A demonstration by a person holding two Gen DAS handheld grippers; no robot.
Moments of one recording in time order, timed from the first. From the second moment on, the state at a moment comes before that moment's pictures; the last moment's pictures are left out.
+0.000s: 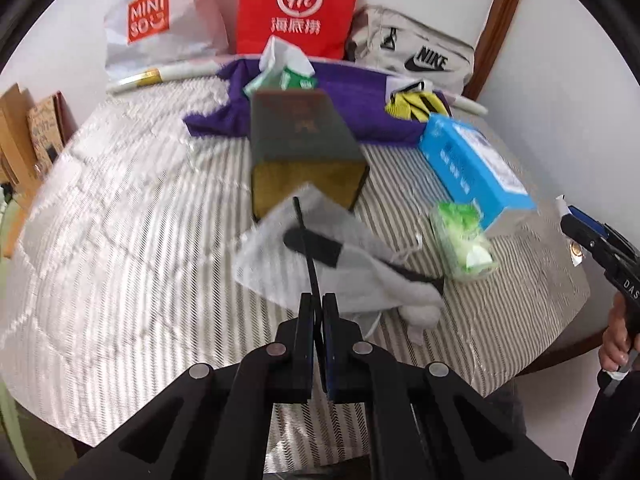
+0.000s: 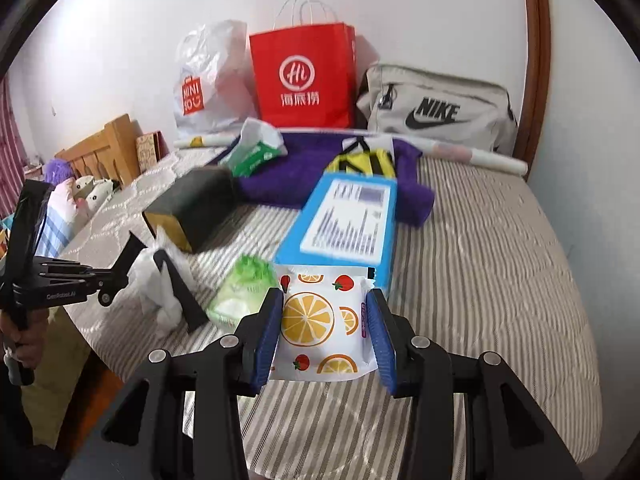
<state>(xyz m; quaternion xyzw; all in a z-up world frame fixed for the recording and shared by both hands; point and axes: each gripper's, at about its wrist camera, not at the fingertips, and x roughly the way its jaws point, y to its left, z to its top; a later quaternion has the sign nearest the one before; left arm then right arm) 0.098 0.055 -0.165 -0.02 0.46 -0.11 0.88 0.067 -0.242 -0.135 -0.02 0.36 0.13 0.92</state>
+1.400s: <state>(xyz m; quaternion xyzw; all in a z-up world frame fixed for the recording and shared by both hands) 0.311 0.073 -0.105 -0.12 0.45 -0.12 0.88 0.289 -0.223 -0.114 -0.03 0.37 0.13 0.92</state>
